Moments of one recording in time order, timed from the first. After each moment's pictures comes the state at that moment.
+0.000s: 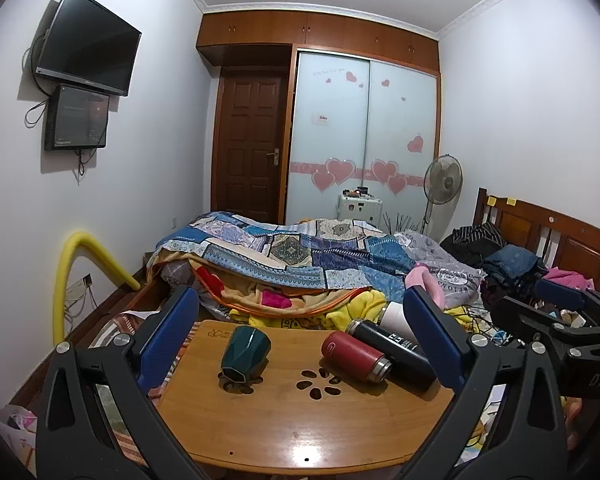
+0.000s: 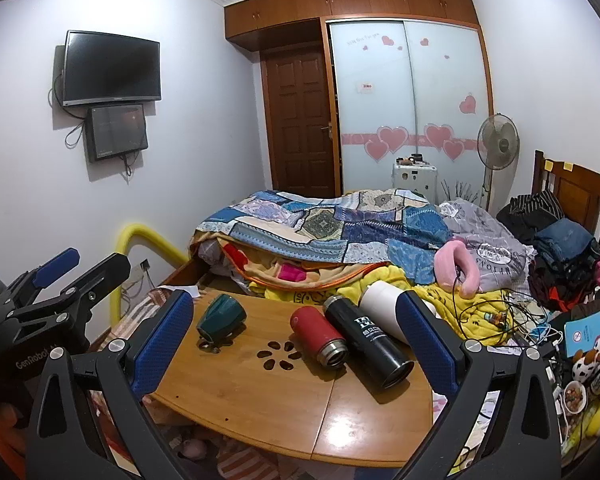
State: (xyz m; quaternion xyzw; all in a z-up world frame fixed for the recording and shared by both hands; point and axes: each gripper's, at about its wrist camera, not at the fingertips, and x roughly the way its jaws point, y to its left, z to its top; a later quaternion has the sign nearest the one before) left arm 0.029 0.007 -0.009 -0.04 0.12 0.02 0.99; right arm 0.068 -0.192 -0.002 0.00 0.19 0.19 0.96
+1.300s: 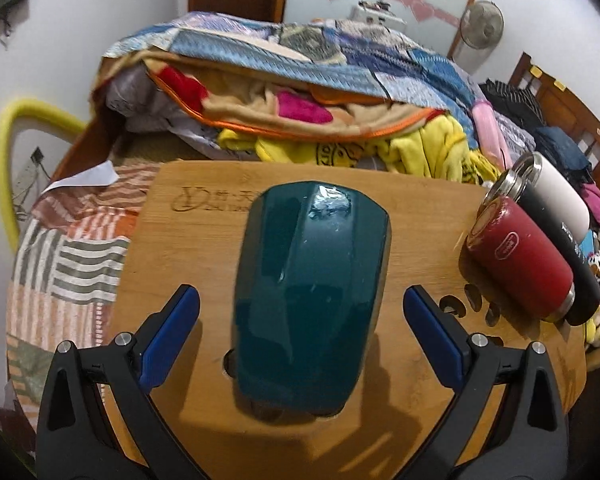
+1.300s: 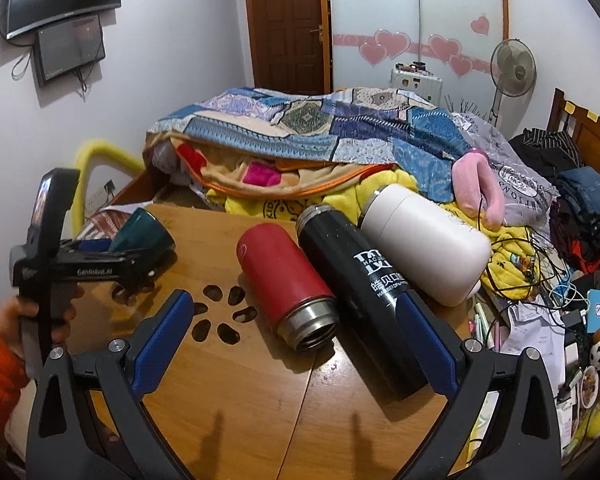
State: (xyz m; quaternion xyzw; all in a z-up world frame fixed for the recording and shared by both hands) left arm 0.296 0.108 -0.226 -0.07 0.47 -0.04 0.88; right arm 0.196 -0.169 -0.110 -0.04 0.36 0.17 0.92
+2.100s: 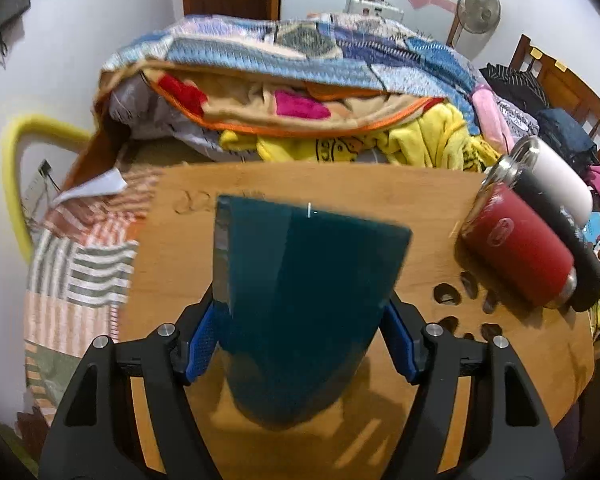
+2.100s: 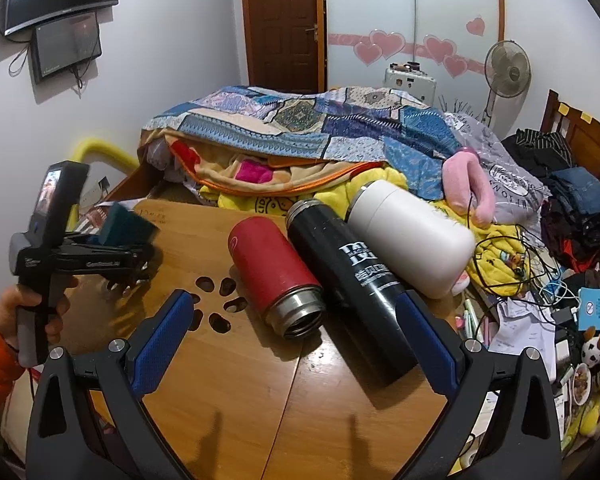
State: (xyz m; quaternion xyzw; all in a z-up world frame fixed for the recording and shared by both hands) left arm 0.283 0.098 -0.202 -0.03 0.47 -0.02 0.88; right arm 0.189 -0.179 -0.099 -0.04 0.35 0.15 0.92
